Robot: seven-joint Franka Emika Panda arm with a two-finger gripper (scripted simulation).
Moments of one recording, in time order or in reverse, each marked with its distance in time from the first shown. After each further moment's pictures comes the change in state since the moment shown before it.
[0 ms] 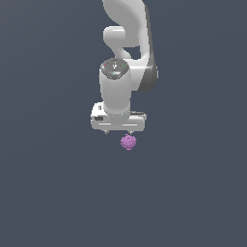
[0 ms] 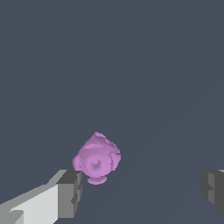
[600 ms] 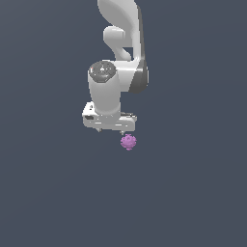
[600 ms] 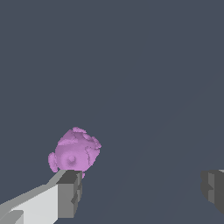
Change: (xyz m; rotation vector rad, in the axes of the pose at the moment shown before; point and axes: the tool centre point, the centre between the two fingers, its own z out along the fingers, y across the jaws) arm -0.011 0.035 0.009 -0.013 -0.038 0.066
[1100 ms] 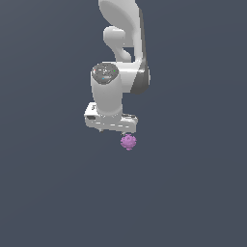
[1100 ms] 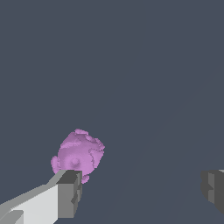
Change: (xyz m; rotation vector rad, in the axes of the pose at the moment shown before) arm -0.001 -0.006 0.005 0.001 0.003 0.041
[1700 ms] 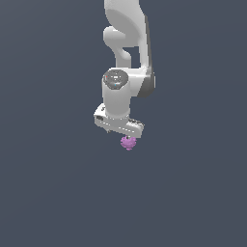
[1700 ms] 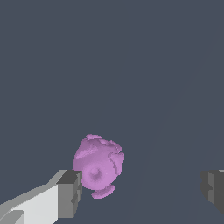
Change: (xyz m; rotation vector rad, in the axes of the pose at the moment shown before) arm -0.007 -0.027 0.023 0.009 0.014 0.194
